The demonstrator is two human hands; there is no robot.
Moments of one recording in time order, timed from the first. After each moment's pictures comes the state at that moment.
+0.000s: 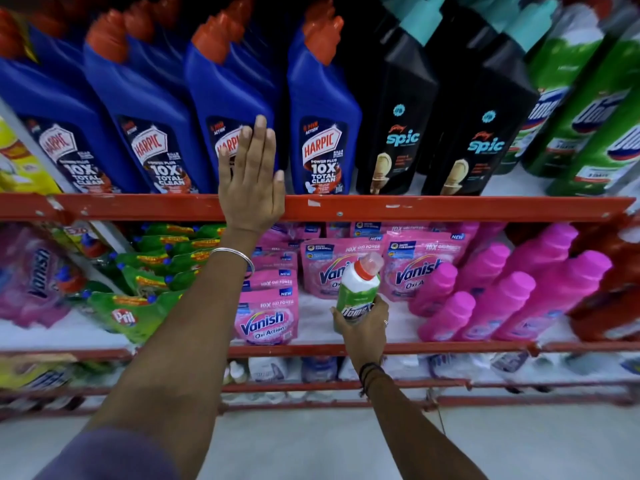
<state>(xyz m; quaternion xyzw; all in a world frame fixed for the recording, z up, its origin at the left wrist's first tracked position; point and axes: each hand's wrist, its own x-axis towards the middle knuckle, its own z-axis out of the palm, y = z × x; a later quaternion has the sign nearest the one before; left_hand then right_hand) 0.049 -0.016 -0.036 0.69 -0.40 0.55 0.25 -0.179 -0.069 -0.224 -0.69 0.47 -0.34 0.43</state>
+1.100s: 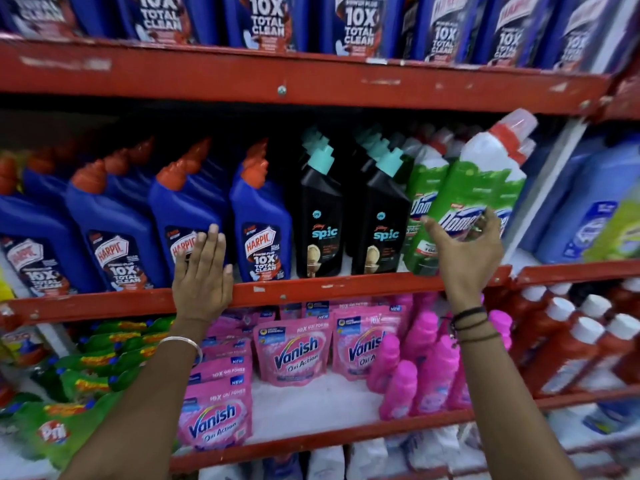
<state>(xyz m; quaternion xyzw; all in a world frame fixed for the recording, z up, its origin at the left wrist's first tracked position) 0.052 -0.015 -0.037 0.68 -0.41 0.57 0.23 -0.276 -0.210 0.079 -0.58 0.39 -0.66 0.27</state>
